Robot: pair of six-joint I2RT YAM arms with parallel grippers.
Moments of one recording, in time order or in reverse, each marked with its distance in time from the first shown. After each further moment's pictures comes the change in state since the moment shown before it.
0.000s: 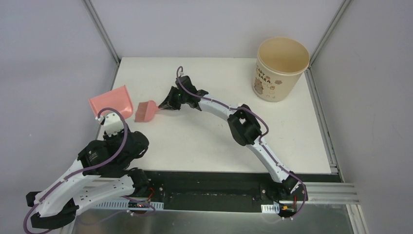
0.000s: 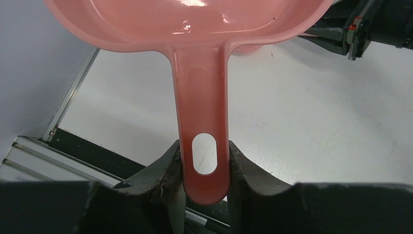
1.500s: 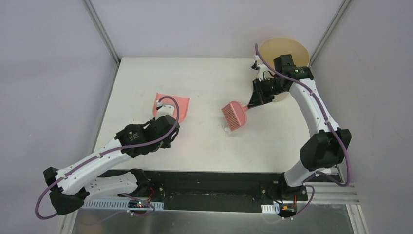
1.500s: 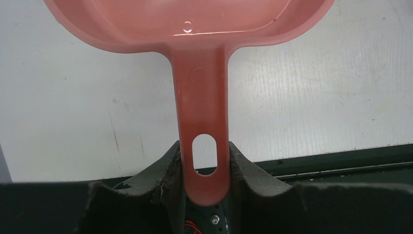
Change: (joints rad) left arm 0.000 0.301 -0.008 0.436 0.468 0.507; right arm -0.645 -1.094 -0.718 -0.967 -0.270 -1.357
